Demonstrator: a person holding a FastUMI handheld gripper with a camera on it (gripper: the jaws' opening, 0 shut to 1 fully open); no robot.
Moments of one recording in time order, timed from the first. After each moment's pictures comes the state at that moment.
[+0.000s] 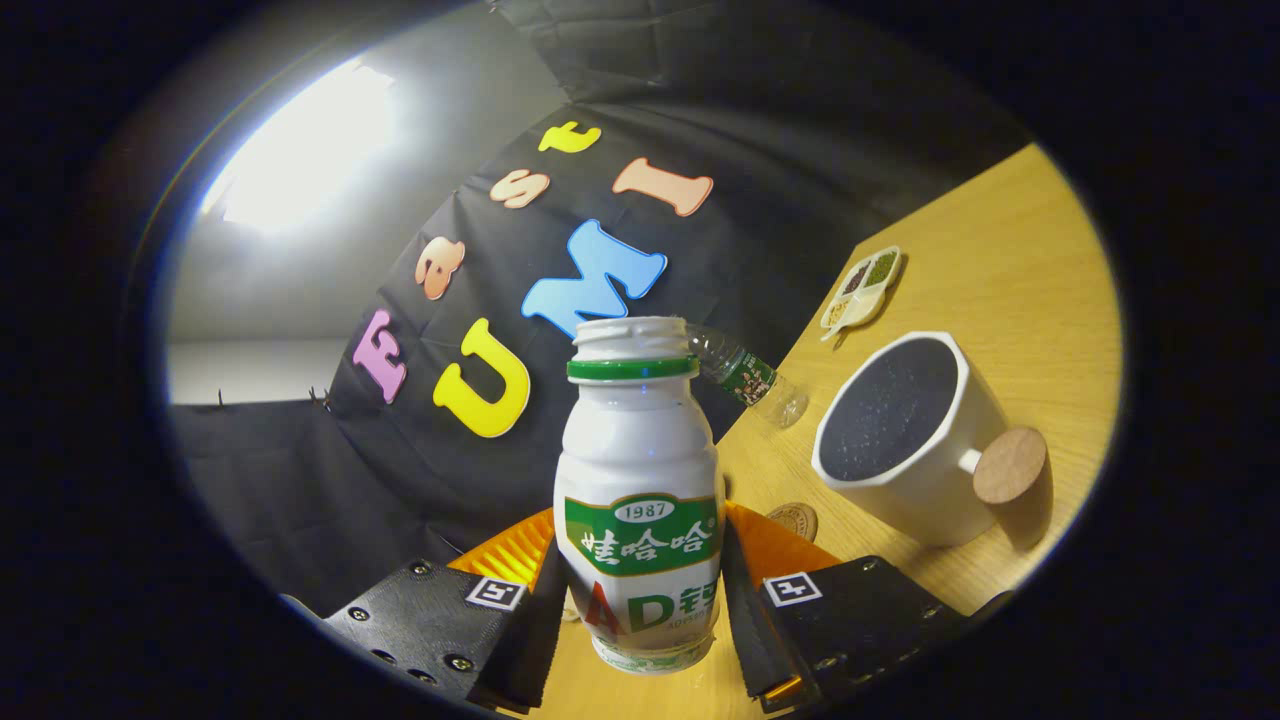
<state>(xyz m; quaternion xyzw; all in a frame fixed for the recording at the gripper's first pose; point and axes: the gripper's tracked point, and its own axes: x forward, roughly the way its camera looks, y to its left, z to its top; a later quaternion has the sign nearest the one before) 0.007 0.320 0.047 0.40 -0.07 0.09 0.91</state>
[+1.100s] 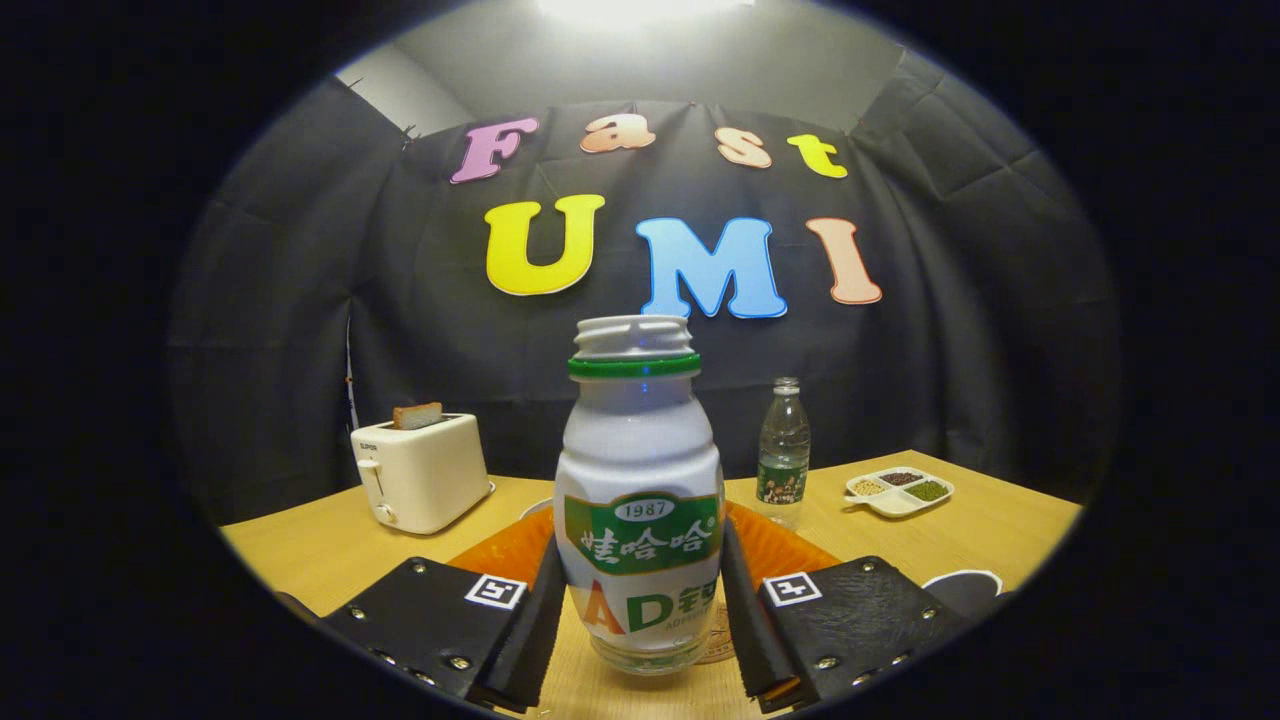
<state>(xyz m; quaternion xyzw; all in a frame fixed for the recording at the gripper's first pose) 0.084 0.369 0.082 0.01 -0.06 0.02 1.00</state>
